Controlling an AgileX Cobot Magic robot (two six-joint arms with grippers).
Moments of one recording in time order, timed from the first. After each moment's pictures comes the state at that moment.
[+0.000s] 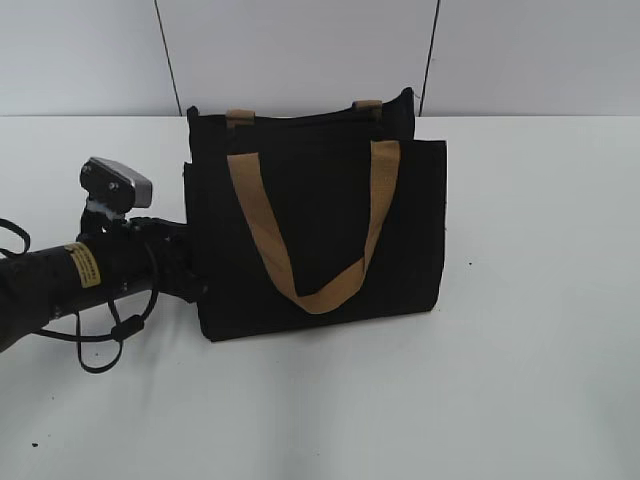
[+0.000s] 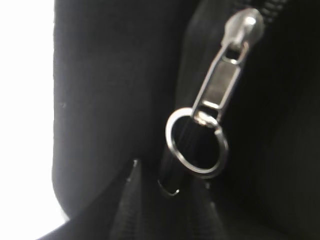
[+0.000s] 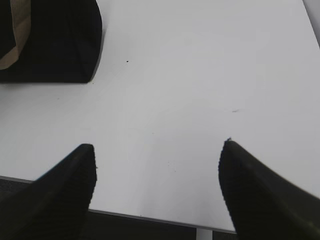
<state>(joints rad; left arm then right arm) -0.29 2.05 -0.62 0.54 -1.05 -0.18 0.05 -0.01 -0.48 0.11 1.10 -0.16</state>
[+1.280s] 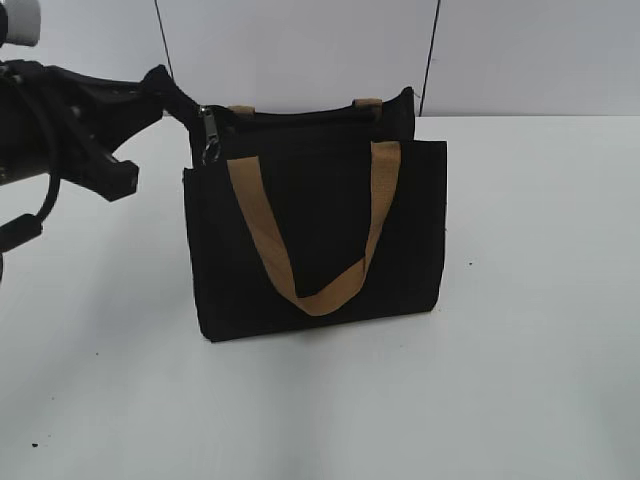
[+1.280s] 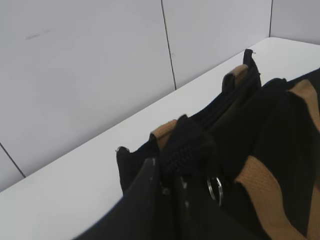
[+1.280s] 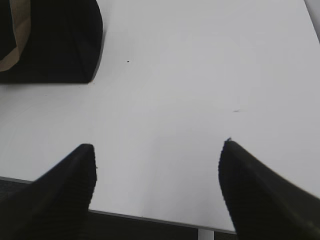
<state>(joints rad) -0.42 1.28 -0.57 0.51 -0.45 -0.18 0.05 -0.01 -0.48 0.11 1.10 -0.15</state>
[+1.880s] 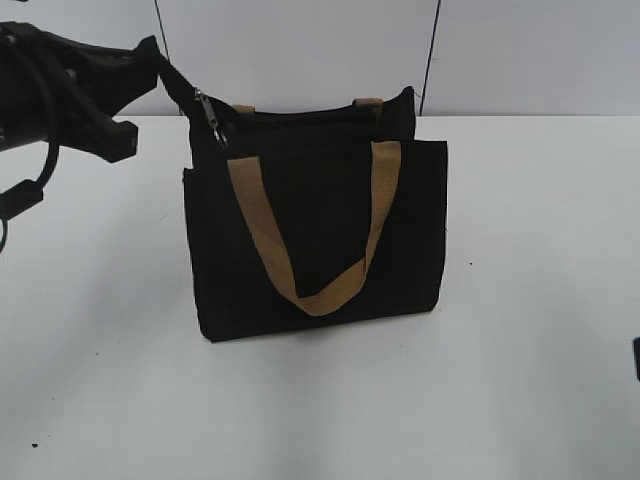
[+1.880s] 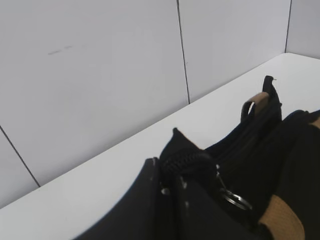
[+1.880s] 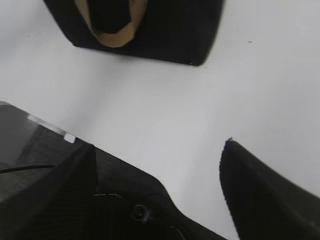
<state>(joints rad) -0.43 1.28 -0.66 0.46 -0.38 -0.18 0.06 0.51 -0.52 0.55 0.95 -0.49</state>
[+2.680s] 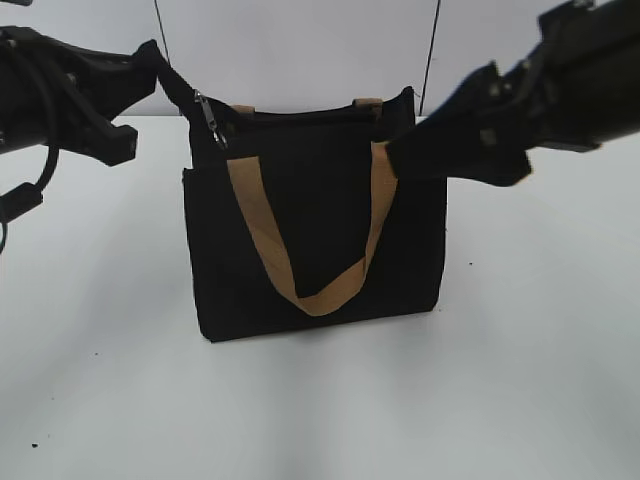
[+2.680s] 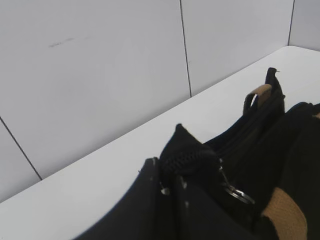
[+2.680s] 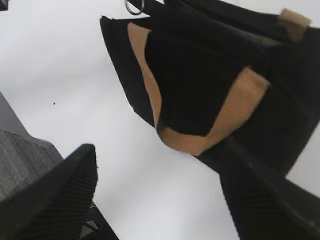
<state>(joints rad) -0.43 1.28 -0.66 0.46 -0.36 -0.18 0.37 1.22 -0.93 0.75 0.71 -0.76</state>
